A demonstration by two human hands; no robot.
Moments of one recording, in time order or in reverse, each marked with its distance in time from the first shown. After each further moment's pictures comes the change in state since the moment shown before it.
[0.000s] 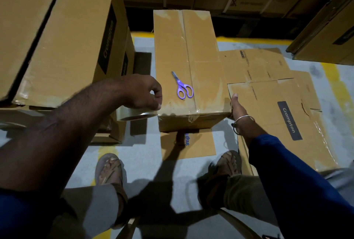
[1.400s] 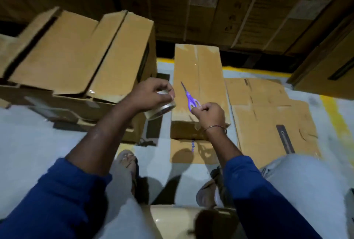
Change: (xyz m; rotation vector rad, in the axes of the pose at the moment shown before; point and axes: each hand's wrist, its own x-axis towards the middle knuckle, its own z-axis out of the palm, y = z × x) left_hand -0.123 0.028 0.009 -0.474 0.506 0.134; right_hand -0.225 -0.062 0.033 -0.300 0.008 -0.616
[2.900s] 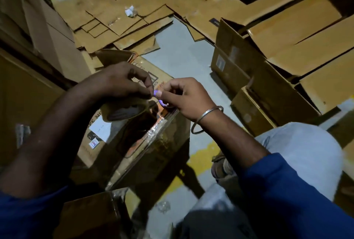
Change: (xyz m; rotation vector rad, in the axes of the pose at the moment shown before) left_hand -0.542 -0.135 -0.179 -0.102 0.504 -0.776; right_hand -0.418 -0.247 0.251 0.159 -1.377 -0.837
